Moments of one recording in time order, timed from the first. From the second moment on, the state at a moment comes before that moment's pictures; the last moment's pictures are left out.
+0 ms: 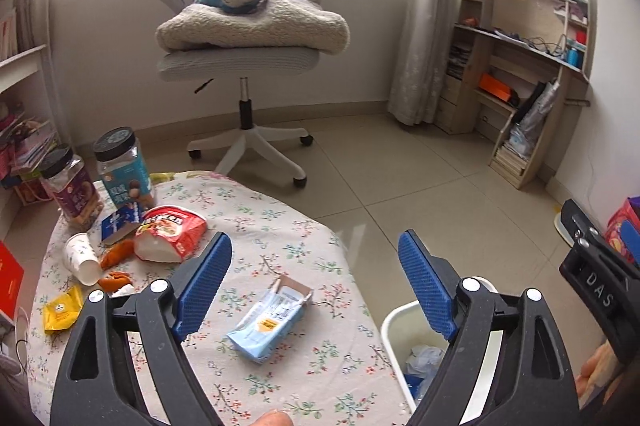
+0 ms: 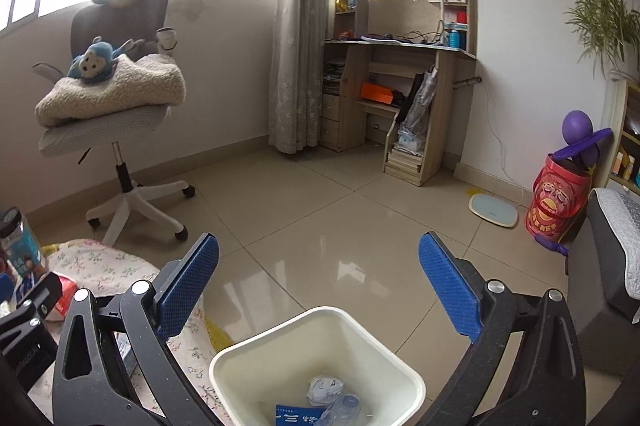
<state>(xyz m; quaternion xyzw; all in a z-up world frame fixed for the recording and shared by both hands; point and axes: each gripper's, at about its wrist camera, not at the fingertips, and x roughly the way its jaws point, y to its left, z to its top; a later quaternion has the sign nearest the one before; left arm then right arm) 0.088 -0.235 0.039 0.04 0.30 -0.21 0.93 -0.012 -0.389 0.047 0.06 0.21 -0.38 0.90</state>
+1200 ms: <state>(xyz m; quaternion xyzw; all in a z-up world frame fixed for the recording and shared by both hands) 0.204 0.028 -0.064 0.07 0.47 0.01 0.88 0.146 -0.157 -0.022 -0.04 0.35 -0.15 0.92</state>
